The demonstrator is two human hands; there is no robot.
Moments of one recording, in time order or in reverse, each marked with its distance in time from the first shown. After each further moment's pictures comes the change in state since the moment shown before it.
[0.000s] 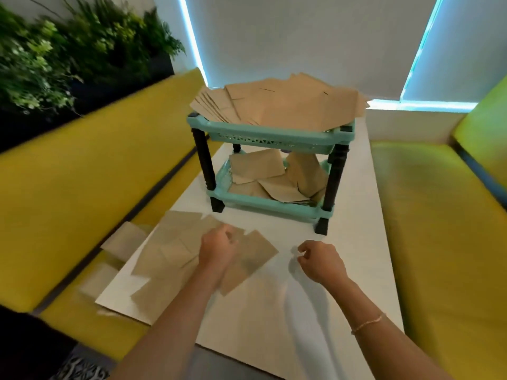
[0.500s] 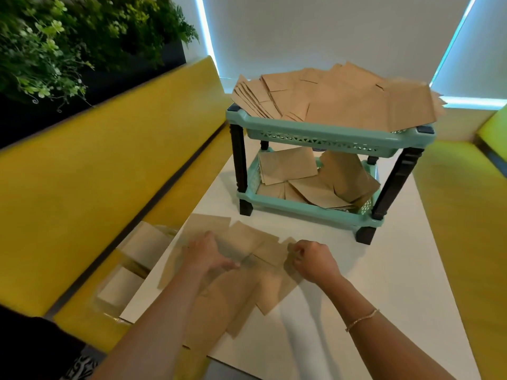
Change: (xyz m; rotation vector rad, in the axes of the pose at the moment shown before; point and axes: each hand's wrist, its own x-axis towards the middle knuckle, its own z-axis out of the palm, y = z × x) left_hand 0.075 -0.093 -0.038 0.343 -0.236 -0.080; right_hand 0.032 -0.090 0.048 -0.015 -0.074 -0.086
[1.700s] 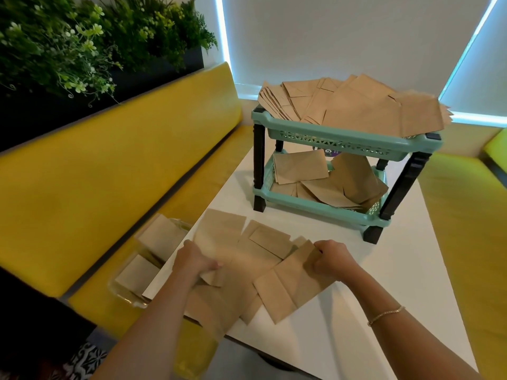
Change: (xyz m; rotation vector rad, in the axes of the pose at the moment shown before) left_hand -0.035 -0.061 -0.007 -0.368 0.055 -0.229; right_hand -0.020 -0.004 -0.014 -0.138 -0.104 0.033
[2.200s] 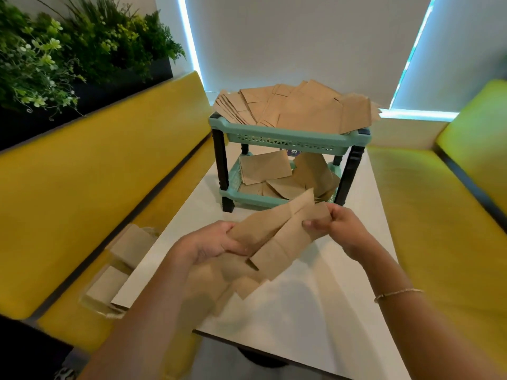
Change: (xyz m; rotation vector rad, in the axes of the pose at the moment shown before) left_hand -0.097 0.106 -0.025 -0.281 -0.672 0.414; right_hand -0.048 0.047 -0.070 0.985 0.156 -0.145
